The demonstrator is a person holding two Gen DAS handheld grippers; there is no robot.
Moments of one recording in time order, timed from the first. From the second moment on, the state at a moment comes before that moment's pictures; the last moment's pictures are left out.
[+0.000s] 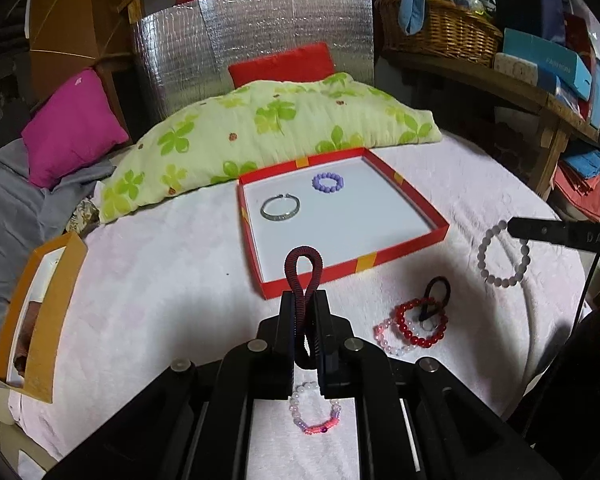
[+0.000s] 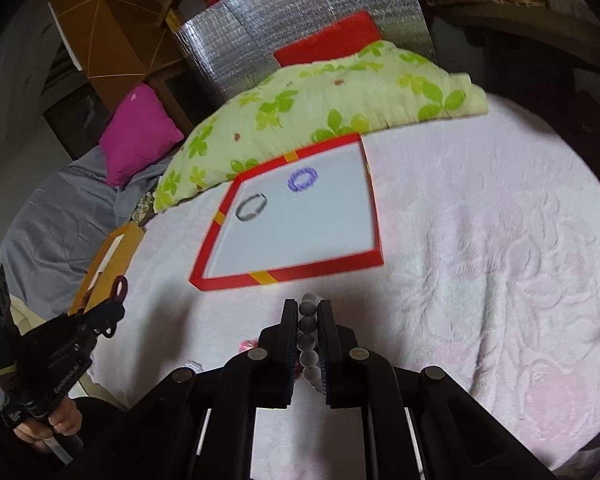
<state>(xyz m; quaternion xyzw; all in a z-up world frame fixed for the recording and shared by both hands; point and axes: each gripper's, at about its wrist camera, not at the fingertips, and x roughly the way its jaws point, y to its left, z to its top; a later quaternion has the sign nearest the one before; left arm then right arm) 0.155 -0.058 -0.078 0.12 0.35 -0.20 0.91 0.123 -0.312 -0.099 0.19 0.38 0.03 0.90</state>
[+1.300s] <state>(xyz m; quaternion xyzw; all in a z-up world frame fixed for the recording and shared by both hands) 0.233 -0.027 -0.036 0.07 0.32 -0.18 0.93 0.207 -0.236 -0.012 0.13 0.35 0.09 0.92</state>
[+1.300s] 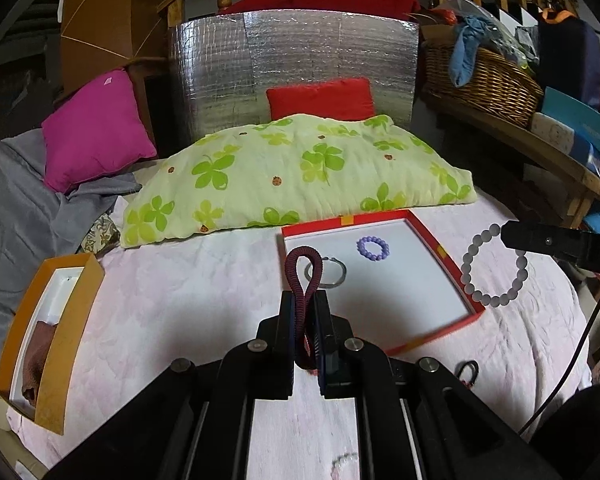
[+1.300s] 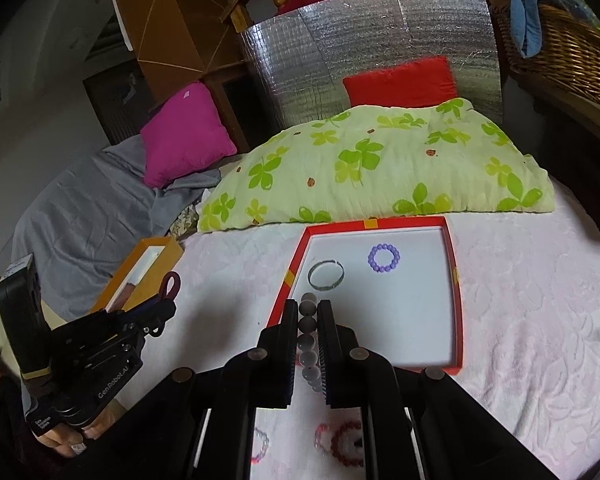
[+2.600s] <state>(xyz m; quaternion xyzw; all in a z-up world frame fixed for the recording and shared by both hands) 0.357 -0.107 -0.138 0.05 0.43 -0.25 0.87 0.365 -0.299 -0.131 0.24 0.42 0.07 0.87</state>
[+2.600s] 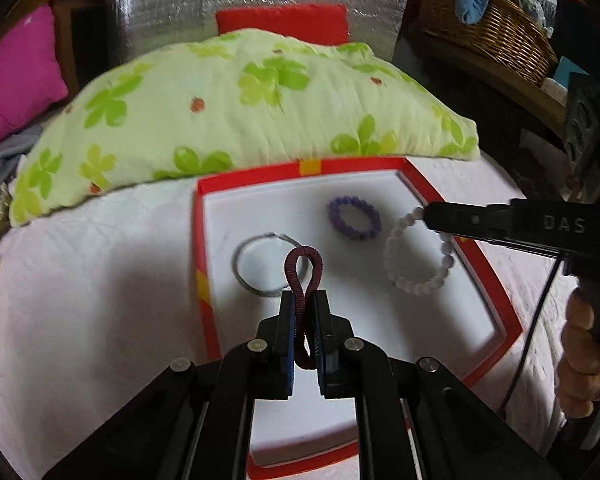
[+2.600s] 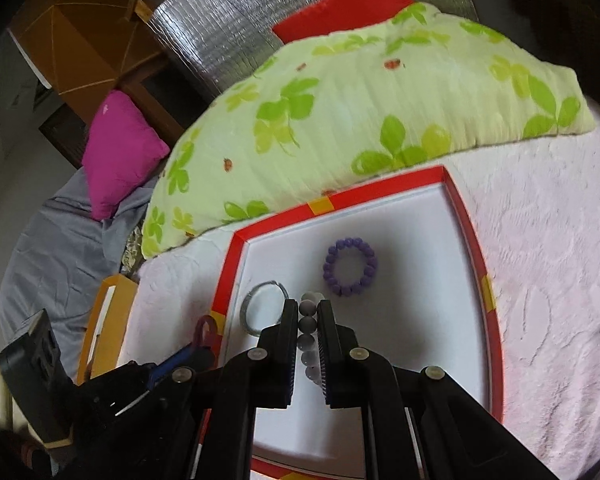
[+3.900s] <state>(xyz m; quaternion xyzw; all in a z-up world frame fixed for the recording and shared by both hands) 0.325 -0.096 -0.136 0.10 0.45 -0.17 0.87 0.309 -0.329 -0.122 0.22 0.42 0.01 0.88</state>
